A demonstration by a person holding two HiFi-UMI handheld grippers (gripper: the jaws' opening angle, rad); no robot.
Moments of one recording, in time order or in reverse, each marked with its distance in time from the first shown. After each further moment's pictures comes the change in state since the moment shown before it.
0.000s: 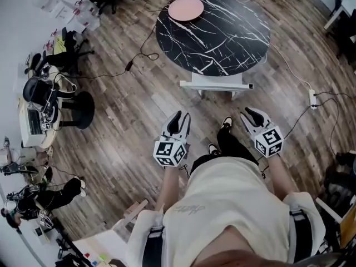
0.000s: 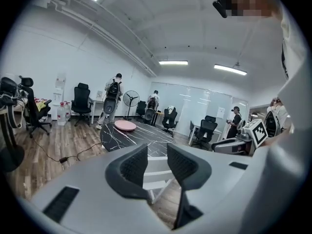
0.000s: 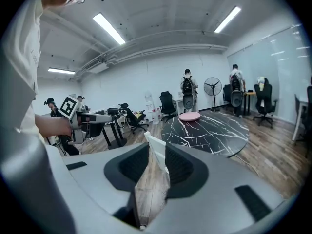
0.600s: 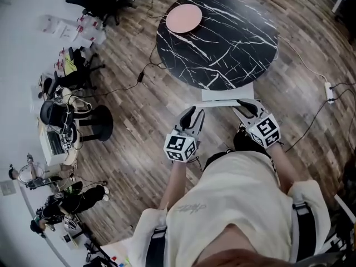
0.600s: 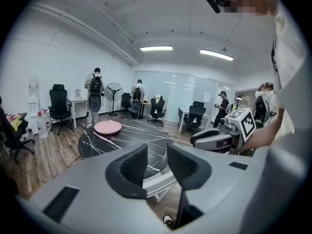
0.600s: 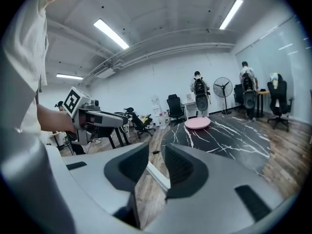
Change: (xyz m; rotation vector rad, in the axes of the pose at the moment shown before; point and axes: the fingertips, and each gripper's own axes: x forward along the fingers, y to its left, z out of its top) left arm 0.132 -0.013 0.034 0.149 0.143 -0.152; right arm 0.101 -0.051 0.059 -0.026 -0.049 0.119
